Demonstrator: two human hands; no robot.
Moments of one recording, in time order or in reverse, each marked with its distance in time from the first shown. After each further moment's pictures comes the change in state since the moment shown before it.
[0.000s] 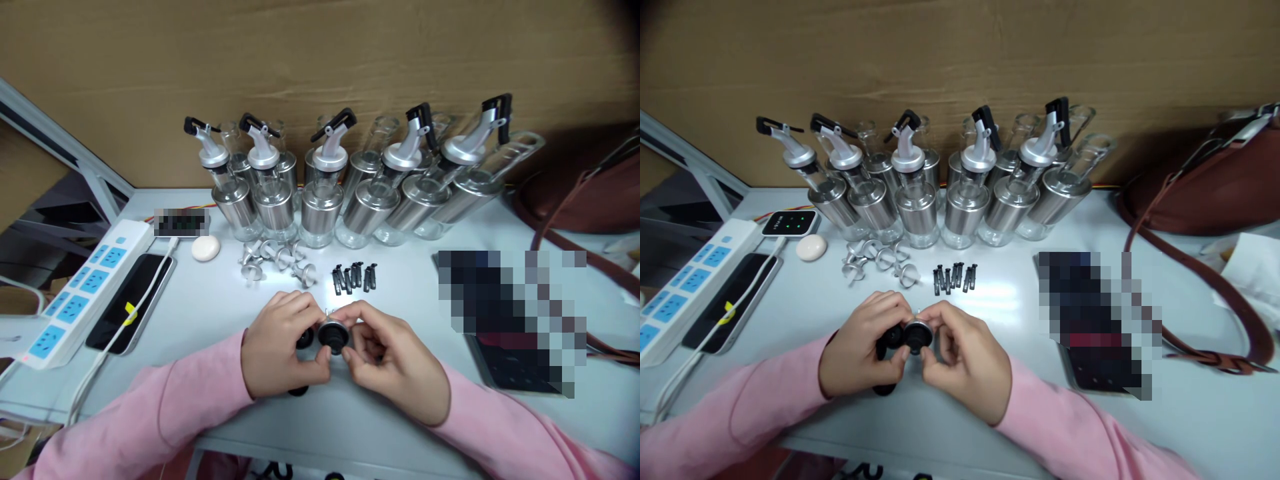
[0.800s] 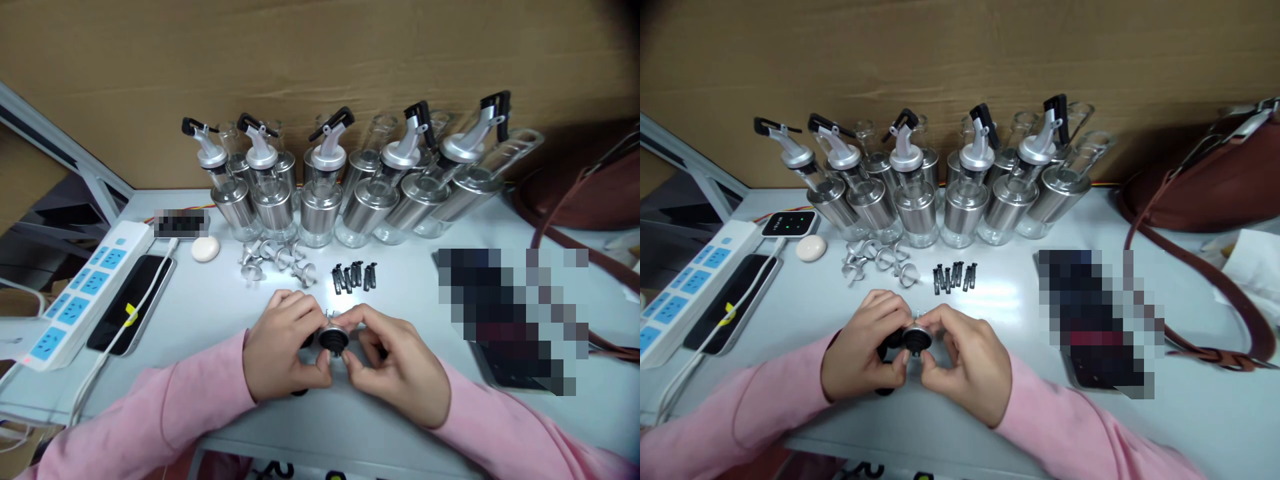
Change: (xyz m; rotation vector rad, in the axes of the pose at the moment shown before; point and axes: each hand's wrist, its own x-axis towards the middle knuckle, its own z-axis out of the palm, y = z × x) left_hand -0.001 -0.001 0.003 0.098 0.066 0.128; right_hand -0.004 0.008 0.005 -0.108 0.117 -0.158
